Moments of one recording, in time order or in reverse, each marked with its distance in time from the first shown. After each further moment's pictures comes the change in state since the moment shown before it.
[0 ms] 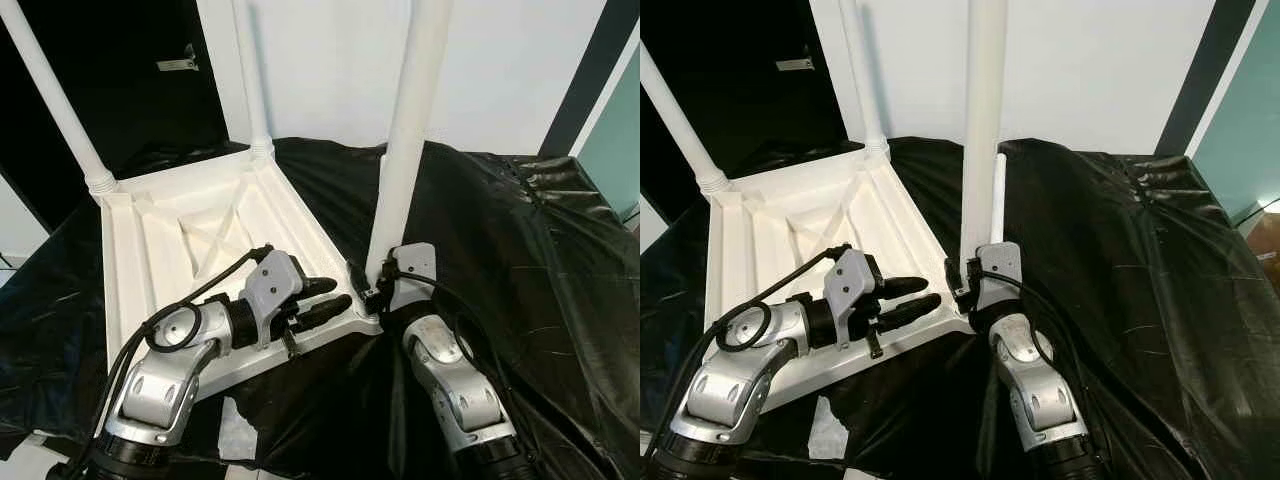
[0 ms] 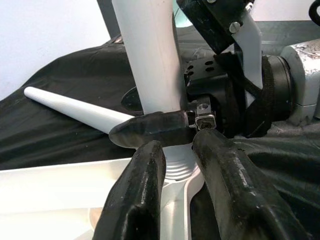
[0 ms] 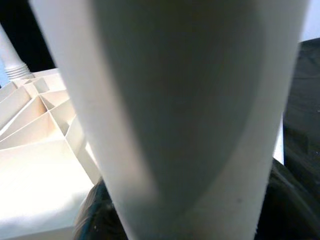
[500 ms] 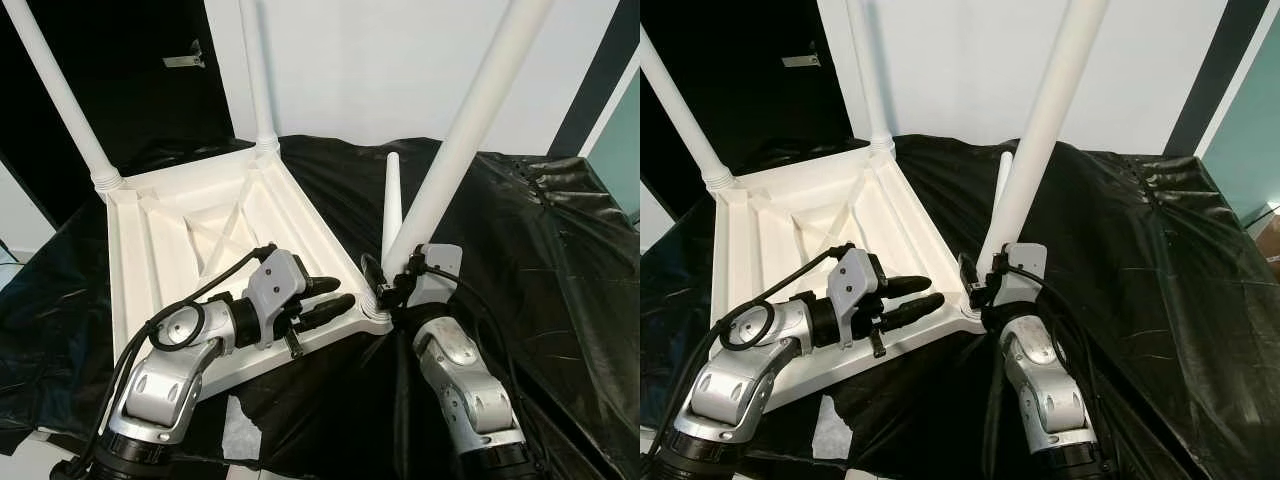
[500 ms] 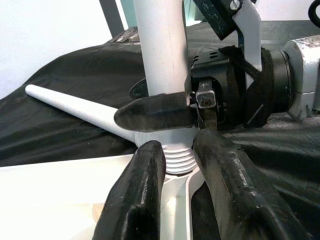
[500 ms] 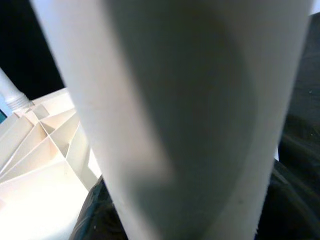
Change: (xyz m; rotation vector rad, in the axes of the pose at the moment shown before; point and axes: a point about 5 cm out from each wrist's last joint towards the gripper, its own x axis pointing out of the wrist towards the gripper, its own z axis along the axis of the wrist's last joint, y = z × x) left arm 0.001 -0.001 0.001 0.002 -0.005 -0.005; right arm -0.005 -0.012 0.001 0.136 -0.019 -0.056
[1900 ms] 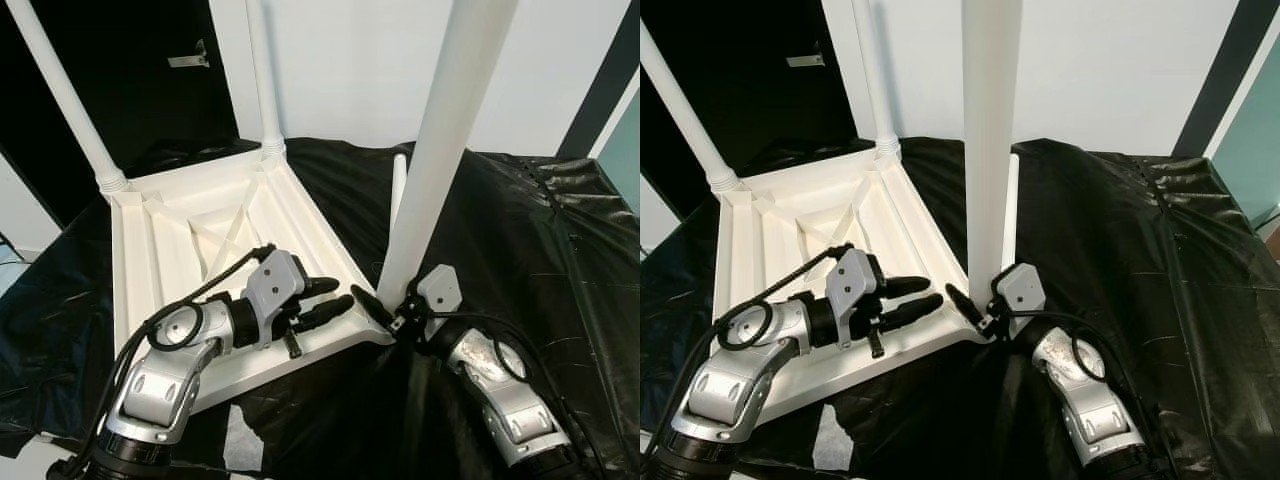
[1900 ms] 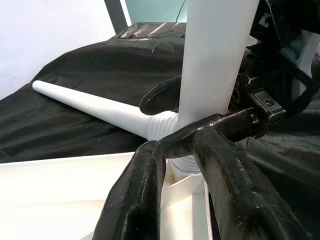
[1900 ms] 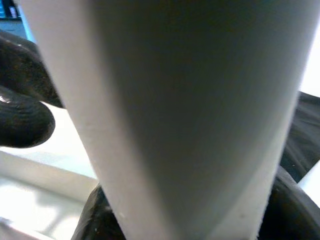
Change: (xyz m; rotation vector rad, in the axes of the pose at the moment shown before) left arm -0.002 0.000 0.000 0.004 0.005 -0.005; right arm -0.020 -0.015 -0.012 -0.354 -0.035 0.525
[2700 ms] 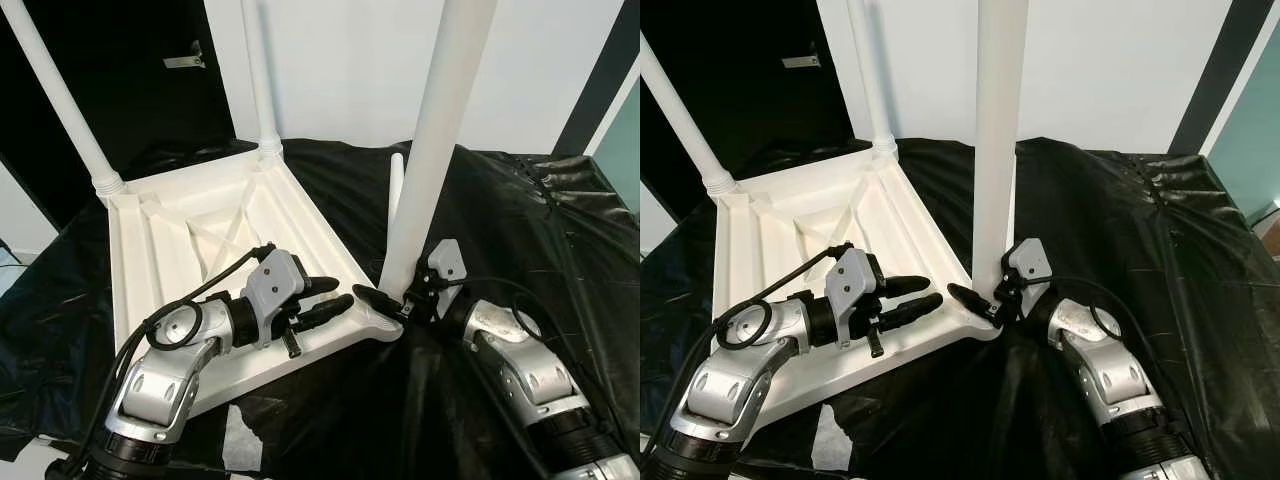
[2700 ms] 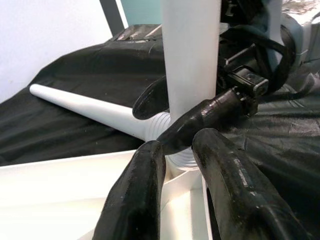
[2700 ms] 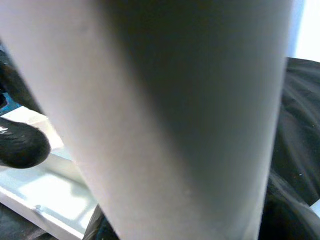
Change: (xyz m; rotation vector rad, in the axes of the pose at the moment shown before) left arm 0.000 -0.001 0.002 0.009 -0.004 -0.003; right arm 0.008 -0.024 0.010 0.117 0.108 0.184
